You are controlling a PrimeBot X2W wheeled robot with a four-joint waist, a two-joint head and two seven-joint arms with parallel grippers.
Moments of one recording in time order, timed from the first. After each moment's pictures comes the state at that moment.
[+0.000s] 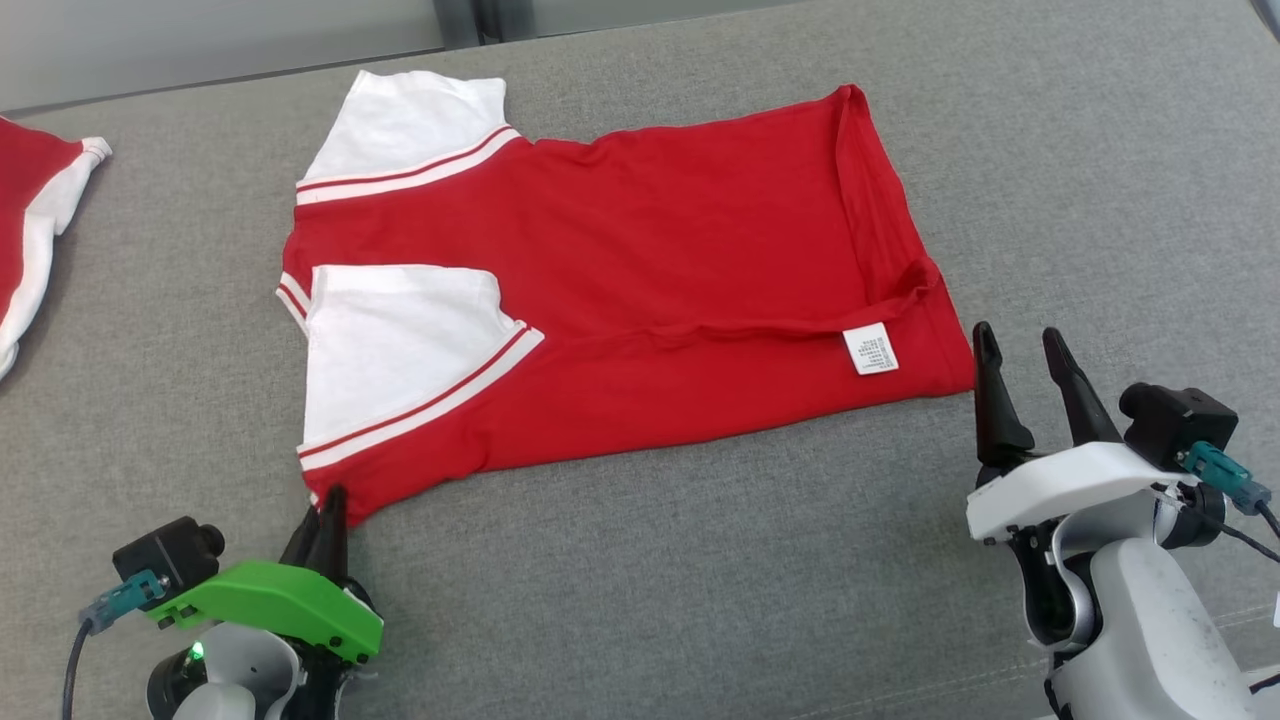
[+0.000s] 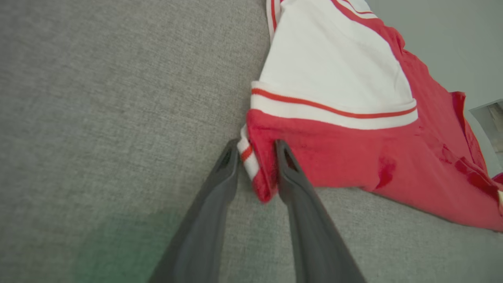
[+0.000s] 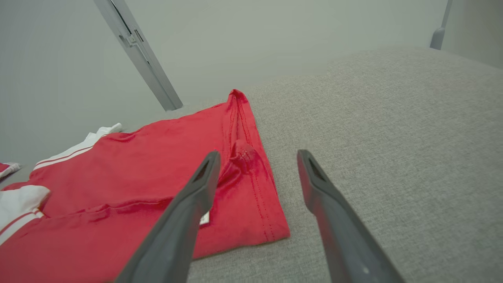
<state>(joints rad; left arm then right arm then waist) -0.11 0.16 -0.11 0.27 -0.78 0.04 0.07 -0.27 -0.05 -0.03 0.31 0.33 0.13 -0.19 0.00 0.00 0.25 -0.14</state>
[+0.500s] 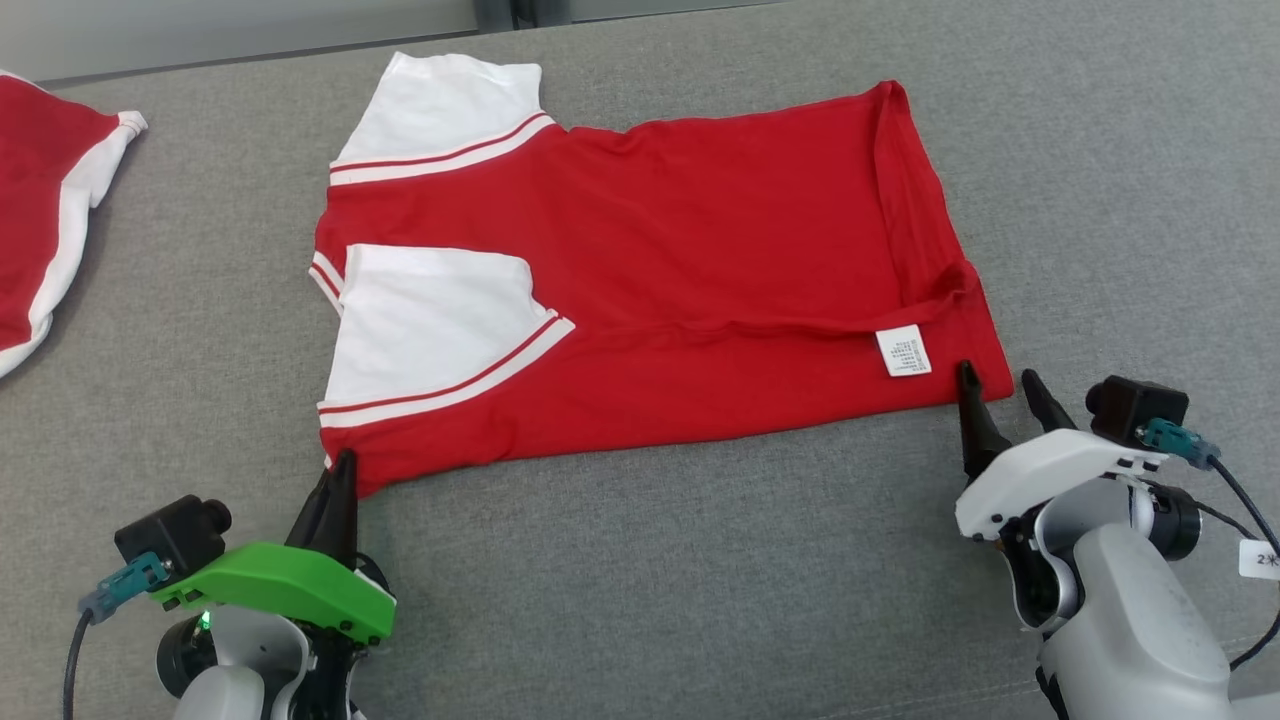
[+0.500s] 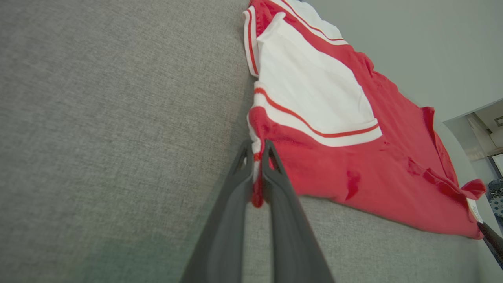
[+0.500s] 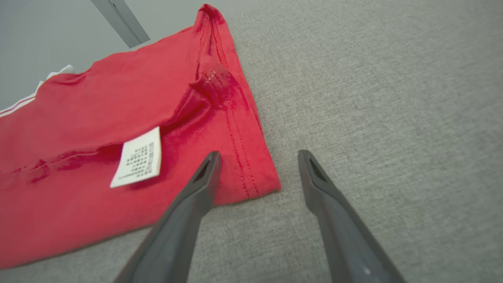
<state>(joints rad) -0.12 0.15 -0.14 0.19 -0.78 0.02 0.05 -0.38 -0.05 -0.06 0.59 0.32 0.13 -0.11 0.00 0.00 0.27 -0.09</state>
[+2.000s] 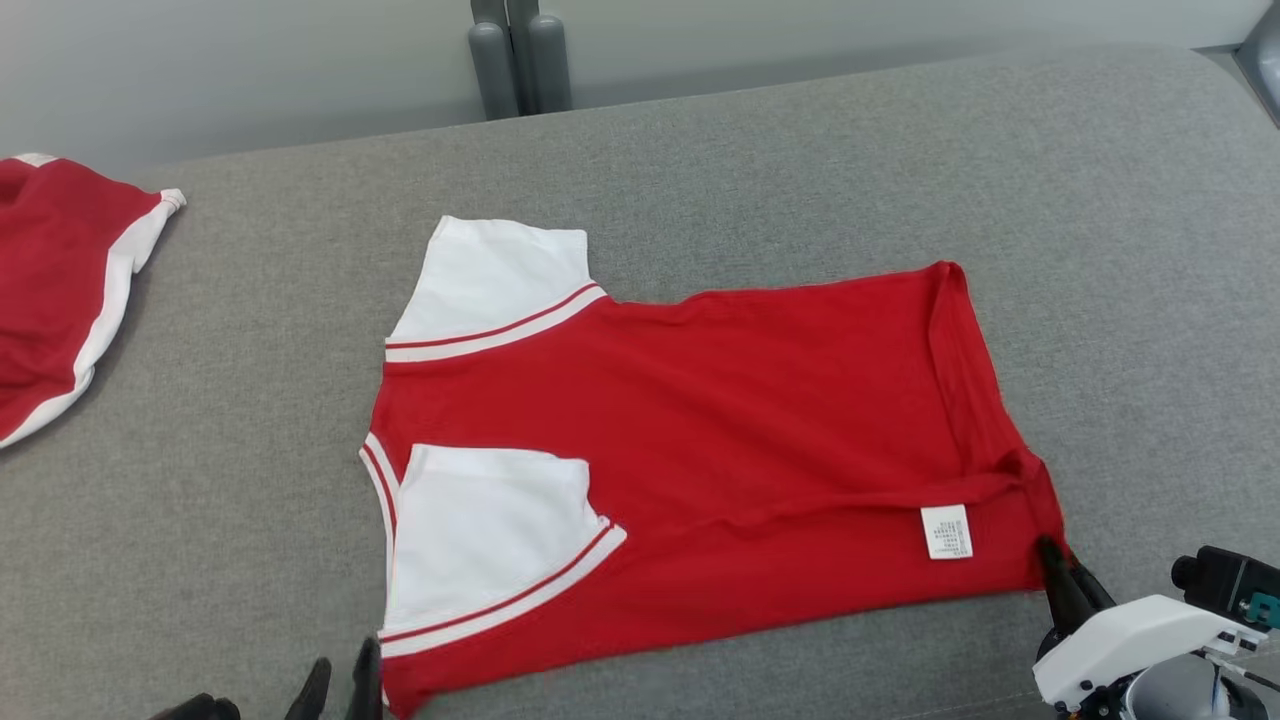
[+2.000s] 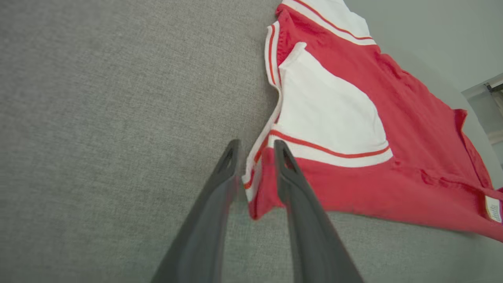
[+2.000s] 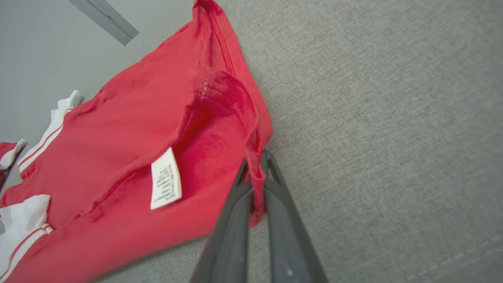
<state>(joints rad) 0.28 0.21 -0.16 -0.09 -0.75 0.11 0.07 0.04 -0.05 -0.14 0.20 0.55 0.13 0.12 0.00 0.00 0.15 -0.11</state>
